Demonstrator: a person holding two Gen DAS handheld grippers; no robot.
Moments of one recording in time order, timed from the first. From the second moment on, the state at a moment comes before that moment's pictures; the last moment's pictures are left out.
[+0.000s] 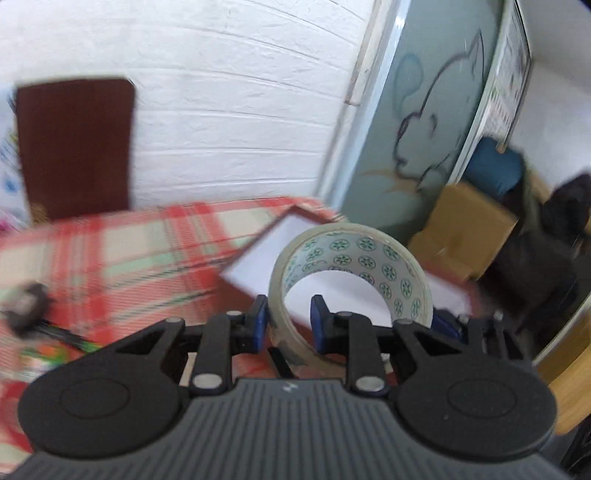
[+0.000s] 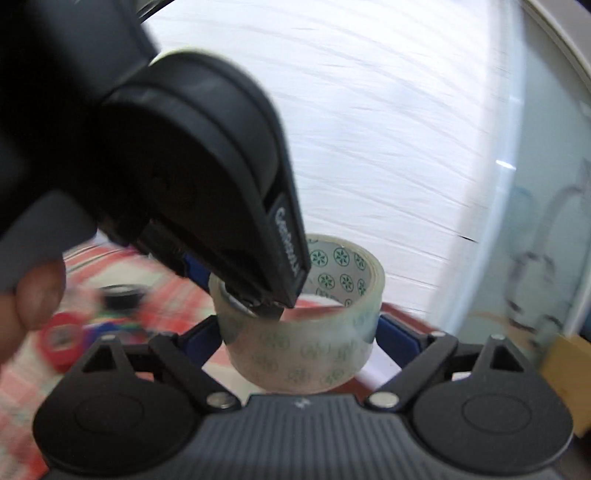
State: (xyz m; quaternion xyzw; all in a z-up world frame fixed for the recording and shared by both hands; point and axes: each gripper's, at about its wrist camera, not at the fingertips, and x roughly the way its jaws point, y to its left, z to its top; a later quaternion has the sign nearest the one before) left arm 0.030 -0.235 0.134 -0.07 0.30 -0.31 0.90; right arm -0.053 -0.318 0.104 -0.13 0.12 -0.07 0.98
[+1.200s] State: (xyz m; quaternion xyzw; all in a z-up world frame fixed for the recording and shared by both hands) left arm -0.019 -0.163 0.261 0.02 0.21 -0.28 0.93; right arm -0.094 -0.392 0.202 0.11 0.07 0.07 0.99
